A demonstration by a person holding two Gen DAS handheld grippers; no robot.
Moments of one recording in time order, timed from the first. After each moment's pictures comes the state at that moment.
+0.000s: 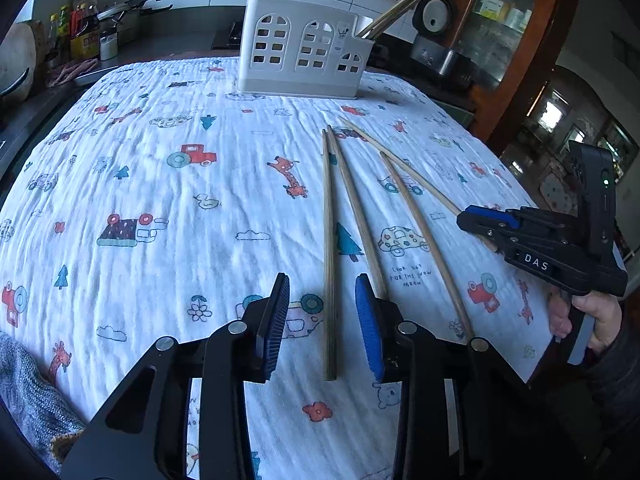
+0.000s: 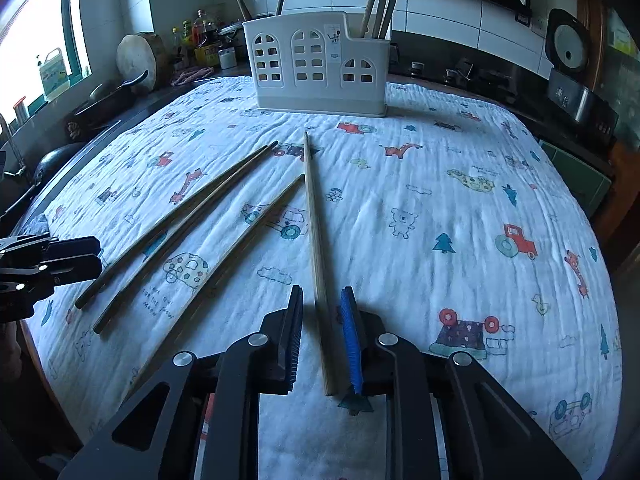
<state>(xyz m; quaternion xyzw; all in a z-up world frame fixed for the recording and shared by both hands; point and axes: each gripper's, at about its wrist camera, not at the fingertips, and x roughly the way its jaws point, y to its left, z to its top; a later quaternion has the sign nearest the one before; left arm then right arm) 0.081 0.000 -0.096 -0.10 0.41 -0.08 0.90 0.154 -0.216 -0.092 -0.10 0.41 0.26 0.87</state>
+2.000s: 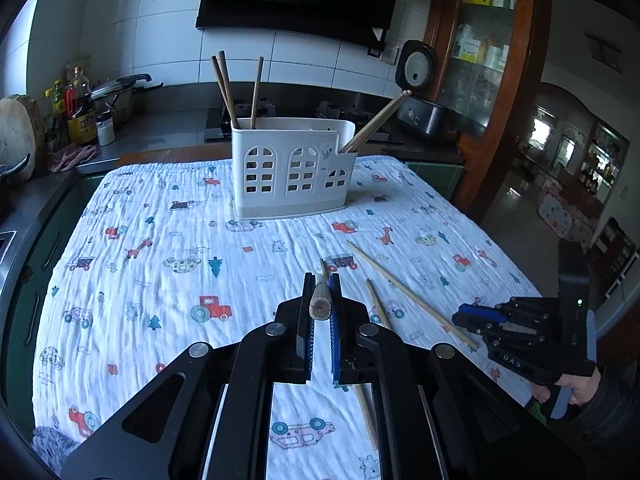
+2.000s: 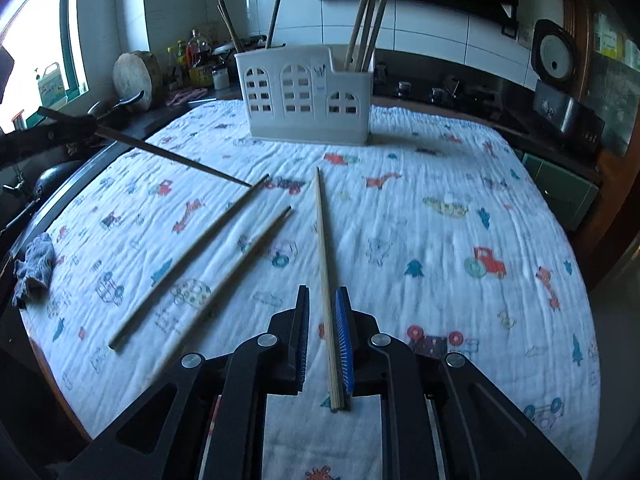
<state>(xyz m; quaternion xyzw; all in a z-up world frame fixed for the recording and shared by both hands) 0.116 0.009 0.006 -0.07 0.32 -0.08 0.94 0.150 -0.229 -0.071 -0.09 0.39 0.25 0.88</state>
